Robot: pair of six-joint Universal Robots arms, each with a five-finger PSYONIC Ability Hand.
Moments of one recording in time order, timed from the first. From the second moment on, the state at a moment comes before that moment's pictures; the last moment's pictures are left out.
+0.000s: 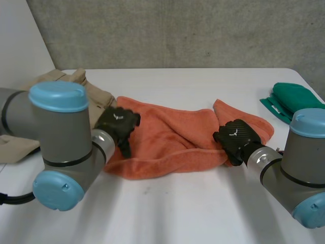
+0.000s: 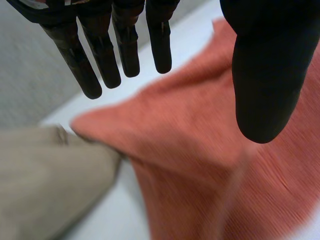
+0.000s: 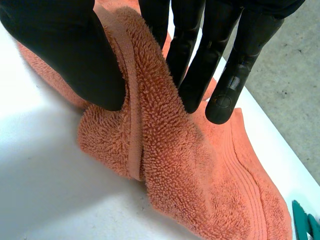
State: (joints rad) left arm 4.13 -2.05 -1.38 3.08 -1.66 3.43; right arm 1.93 -1.14 1.69 -0.17 1.35 2.48; left_hand 0.42 0.41 0.42 0.41 0.23; right_hand 0.97 1.17 1.18 1.19 0.97
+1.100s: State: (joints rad) left arm 4.18 -1.66 -1.54 3.12 -1.66 3.43; right arm 1.81 -1.40 1.32 0.28 1.33 2.28; left_hand 1.14 1.19 1.19 1.20 0.98; right_hand 0.97 1.17 1.18 1.19 0.97
